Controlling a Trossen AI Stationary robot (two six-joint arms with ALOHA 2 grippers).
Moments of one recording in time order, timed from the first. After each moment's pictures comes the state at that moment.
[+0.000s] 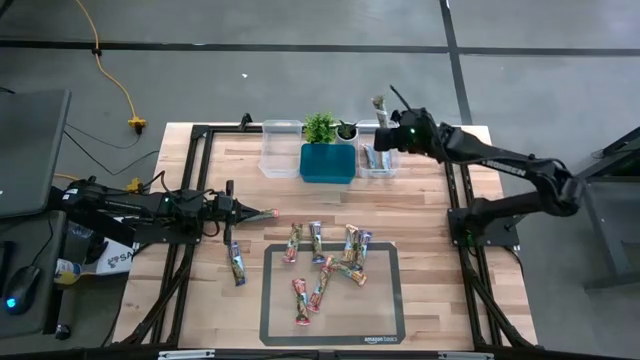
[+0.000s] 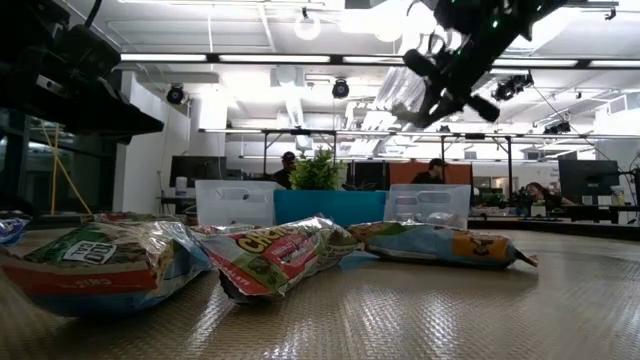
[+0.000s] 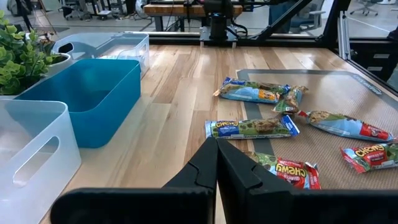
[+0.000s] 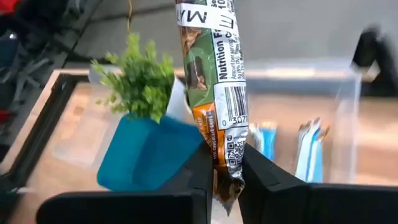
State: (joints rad) left arm -0.11 0.25 0.02 0.02 -0.18 -0.03; right arm -0.57 1.22 0.94 -0.39 0.17 0.81
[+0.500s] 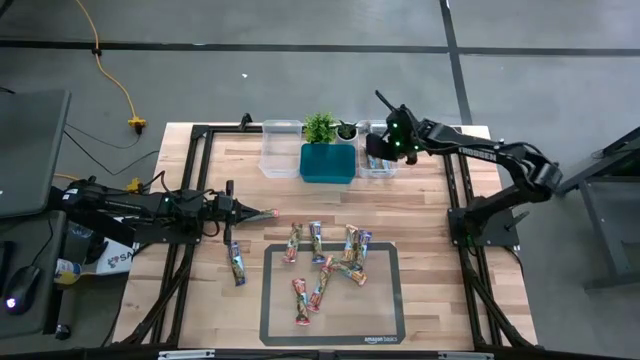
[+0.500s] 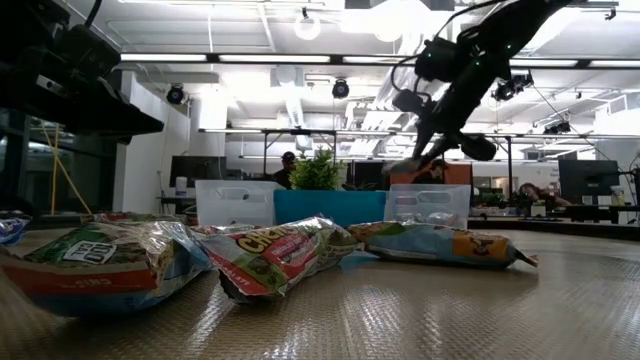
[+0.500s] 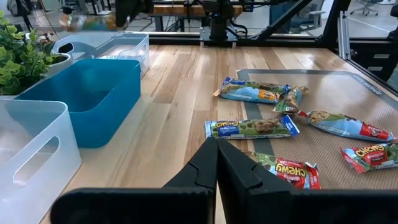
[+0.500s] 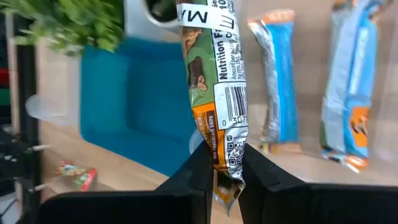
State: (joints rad) left arm -0.11 0.25 0.02 0.02 -0.18 -0.03; right arm -0.68 1.43 0.94 -0.43 -0.19 0.97
